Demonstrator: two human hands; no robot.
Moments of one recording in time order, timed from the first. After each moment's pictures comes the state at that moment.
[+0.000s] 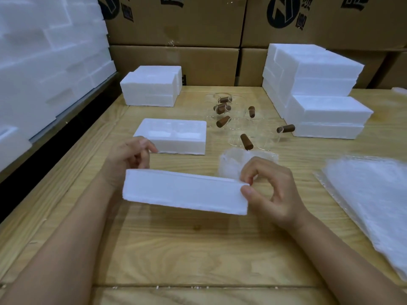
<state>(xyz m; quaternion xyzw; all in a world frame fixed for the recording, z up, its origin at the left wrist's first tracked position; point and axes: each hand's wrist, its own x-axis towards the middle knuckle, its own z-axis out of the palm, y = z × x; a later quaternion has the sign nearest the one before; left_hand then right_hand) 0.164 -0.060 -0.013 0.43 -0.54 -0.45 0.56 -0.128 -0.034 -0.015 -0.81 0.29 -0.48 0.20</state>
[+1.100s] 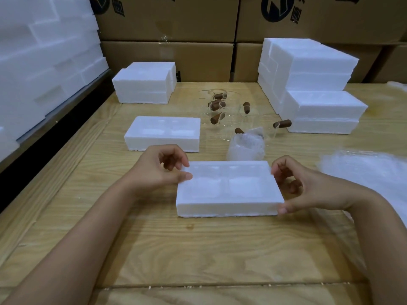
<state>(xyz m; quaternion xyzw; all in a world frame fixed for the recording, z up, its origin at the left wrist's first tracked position) 0.115 -0.060 -0.015 0.47 -0.70 -0.36 0.40 -0.220 -0.056 0.001 -0.75 0.47 -0.11 0.45</state>
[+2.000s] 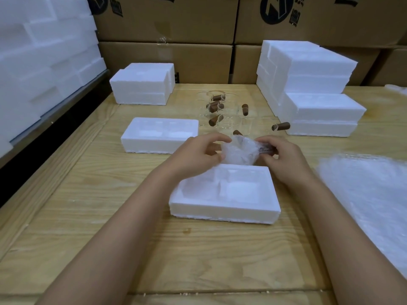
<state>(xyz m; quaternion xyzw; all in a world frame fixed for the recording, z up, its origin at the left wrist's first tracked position) 0.048 -0.100 -0.007 0.50 -0.73 -0.35 0.31 -0.180 -0.114 -0.028 -0.73 0.53 -0.39 0.18</state>
